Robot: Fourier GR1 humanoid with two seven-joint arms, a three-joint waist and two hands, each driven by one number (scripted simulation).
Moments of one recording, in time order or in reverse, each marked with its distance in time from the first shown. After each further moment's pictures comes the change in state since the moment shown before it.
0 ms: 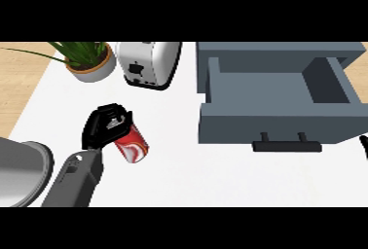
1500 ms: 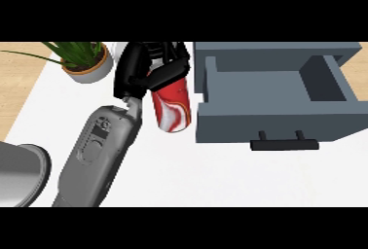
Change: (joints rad) left arm -0.313 -0.090 -0.302 -0.546 -0.070 0.397 0.661; right arm 0.000 -0.006 -0.005 -0.059 -0.012 -0.020 0.036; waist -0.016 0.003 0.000
